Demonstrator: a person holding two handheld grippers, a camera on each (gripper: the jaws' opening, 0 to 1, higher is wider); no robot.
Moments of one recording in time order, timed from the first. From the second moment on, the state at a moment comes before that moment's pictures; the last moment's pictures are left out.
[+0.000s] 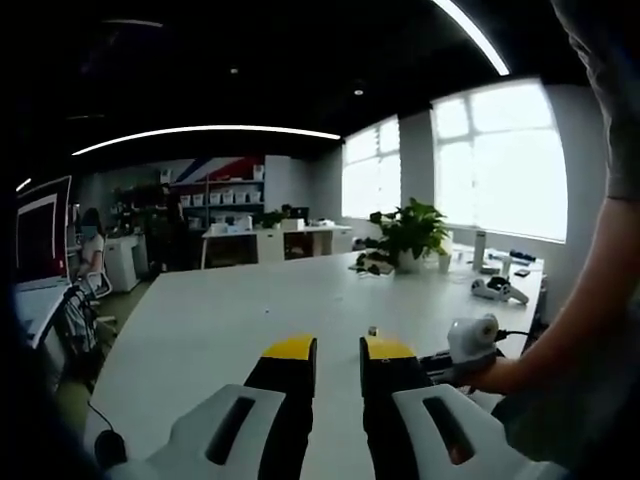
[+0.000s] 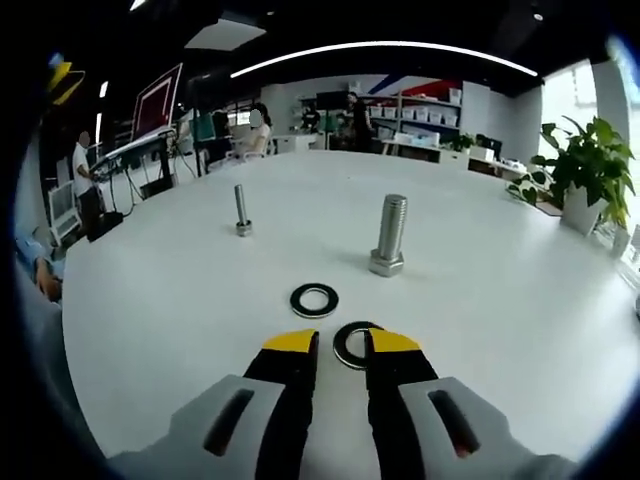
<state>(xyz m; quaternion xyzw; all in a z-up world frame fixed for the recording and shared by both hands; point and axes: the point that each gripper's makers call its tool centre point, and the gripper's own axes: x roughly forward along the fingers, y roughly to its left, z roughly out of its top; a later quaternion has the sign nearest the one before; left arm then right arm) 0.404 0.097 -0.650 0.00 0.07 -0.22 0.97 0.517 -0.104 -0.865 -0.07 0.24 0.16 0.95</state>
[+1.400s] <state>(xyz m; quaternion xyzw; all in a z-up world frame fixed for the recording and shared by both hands) 0.402 0.091 -0.654 0.01 0.08 -0.23 0.97 0.526 -0.113 -0.868 -0.04 0.21 0.14 0.97</state>
